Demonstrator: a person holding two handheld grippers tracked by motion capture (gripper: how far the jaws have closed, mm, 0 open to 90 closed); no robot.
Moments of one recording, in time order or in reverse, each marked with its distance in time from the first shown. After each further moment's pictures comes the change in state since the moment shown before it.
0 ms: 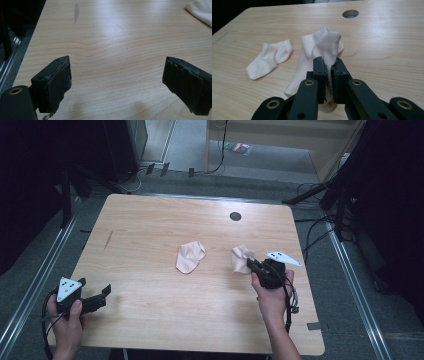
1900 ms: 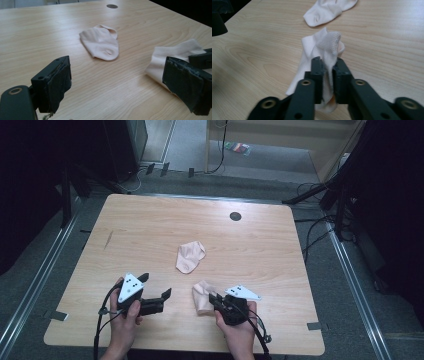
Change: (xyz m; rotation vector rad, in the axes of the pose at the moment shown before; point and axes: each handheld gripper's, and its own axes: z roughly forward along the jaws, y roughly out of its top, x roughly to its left) left arm -0.158 0.045 0.012 -0.052 -0.329 0.126; right arm 0.090 -0.088 0.004 0.129 0.184 -0.028
